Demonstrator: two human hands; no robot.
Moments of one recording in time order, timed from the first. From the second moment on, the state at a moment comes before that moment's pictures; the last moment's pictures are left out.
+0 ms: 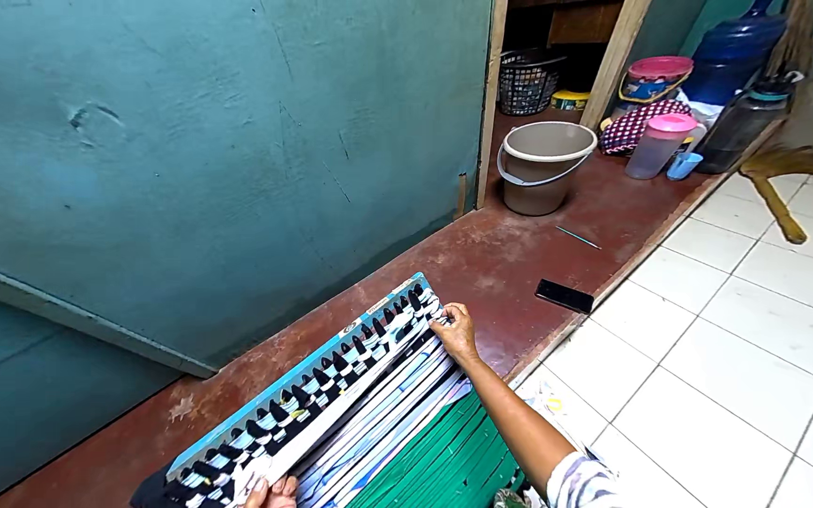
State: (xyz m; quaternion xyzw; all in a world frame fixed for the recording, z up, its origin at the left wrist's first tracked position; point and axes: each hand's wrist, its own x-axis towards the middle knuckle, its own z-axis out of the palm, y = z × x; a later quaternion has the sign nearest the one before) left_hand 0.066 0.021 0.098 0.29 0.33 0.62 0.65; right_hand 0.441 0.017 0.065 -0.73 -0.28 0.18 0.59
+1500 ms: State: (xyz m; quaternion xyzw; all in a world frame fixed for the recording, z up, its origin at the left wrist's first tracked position) left_hand 0.071 0.039 0.106 0.20 0.40 0.66 0.60; right_hand 0.481 0.003 0.088 -0.79 -0.39 0.18 0.45
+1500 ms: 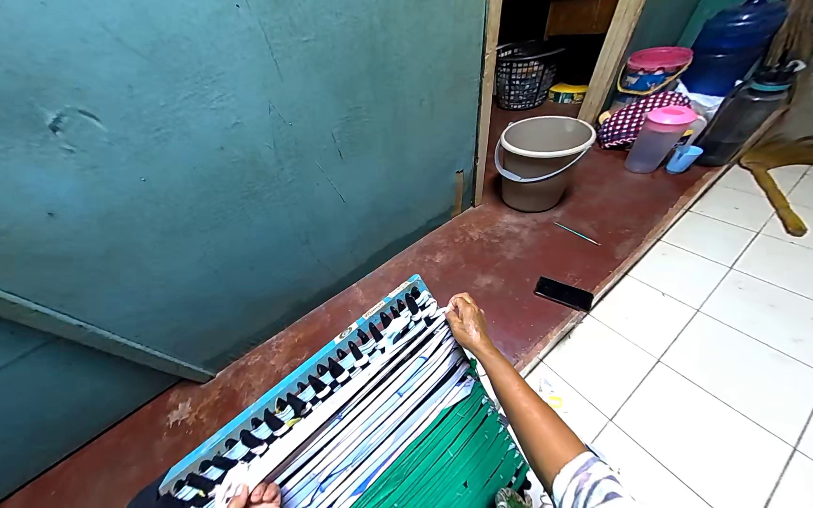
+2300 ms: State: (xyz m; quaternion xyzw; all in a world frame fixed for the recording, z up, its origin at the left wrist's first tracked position) left_hand 0.056 0.033 0.105 0.22 0.39 0.68 0.58; right_hand 0.502 0.008 0.081 -0.66 -0.37 0.31 0.58
